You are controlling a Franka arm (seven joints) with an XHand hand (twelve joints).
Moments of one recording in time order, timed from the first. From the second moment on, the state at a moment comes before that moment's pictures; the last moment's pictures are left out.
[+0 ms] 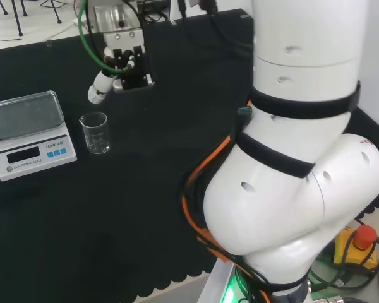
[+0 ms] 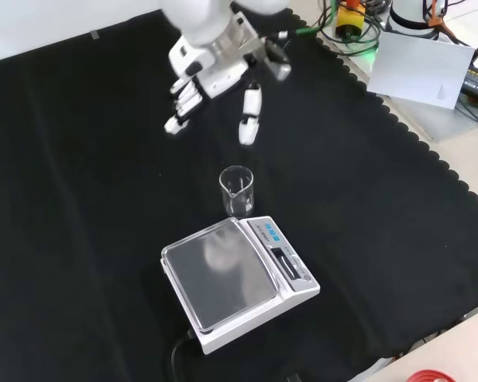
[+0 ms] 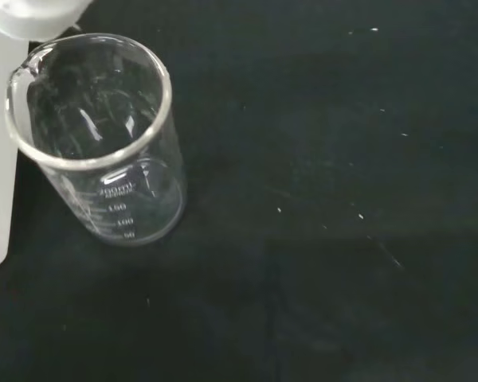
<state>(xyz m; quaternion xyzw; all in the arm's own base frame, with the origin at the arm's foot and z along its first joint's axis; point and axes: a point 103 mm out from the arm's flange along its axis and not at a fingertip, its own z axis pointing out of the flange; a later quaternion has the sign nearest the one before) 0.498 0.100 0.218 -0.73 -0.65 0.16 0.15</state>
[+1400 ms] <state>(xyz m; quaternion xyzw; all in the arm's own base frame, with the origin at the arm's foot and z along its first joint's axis) 0.495 0.133 0.176 -0.67 -0.68 0.24 0.16</state>
